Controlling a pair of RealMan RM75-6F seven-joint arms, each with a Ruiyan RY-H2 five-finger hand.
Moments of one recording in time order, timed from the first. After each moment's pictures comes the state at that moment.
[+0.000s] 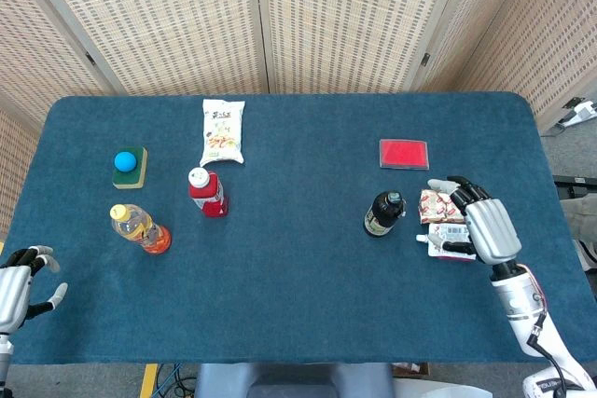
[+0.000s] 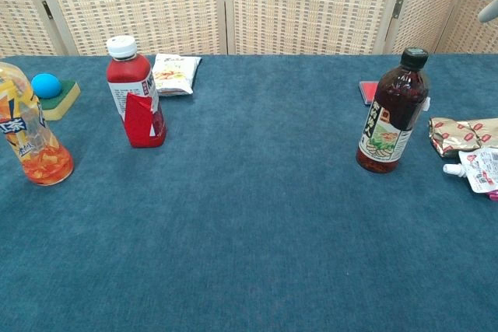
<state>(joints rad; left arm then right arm) -0.10 -1.07 -0.06 -1.71 1.34 1.42 0.16 0.33 -1.22 0.16 -1.57 -1.53 1.33 0.18</state>
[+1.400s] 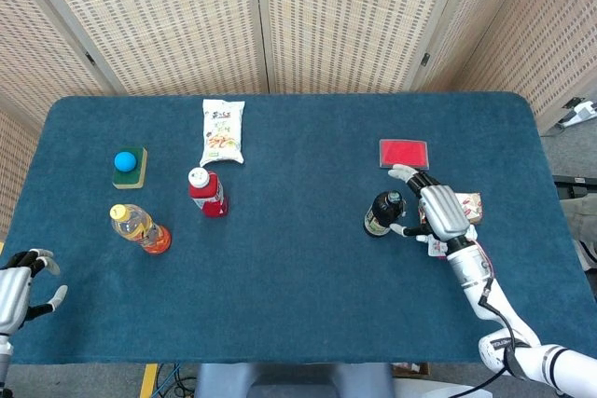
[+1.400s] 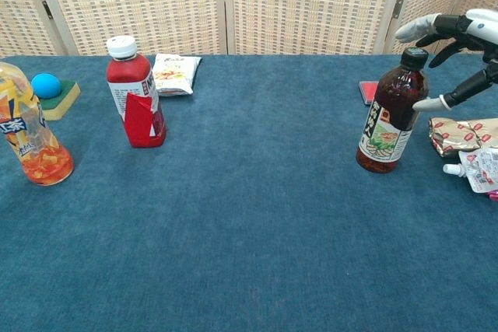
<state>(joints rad) -0.10 -1.05 -0.05 -1.74 1.32 1.40 0.18 0.51 -1.43 0.19 -1.36 -1.42 1.12 0.28</state>
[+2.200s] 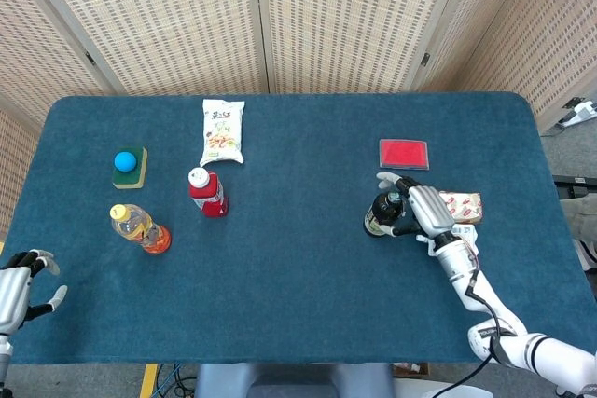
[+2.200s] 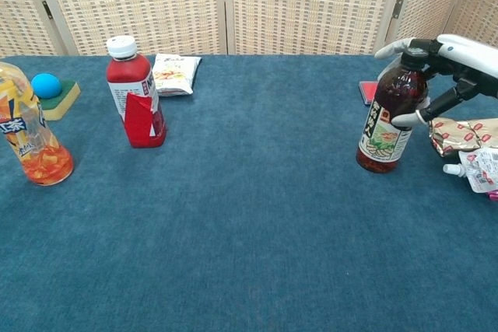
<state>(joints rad) -0.10 -1.04 -0.05 -1.75 1.31 1.39 0.17 0.56 -1.51 0.17 -1.22 -1.42 1.06 0.43</state>
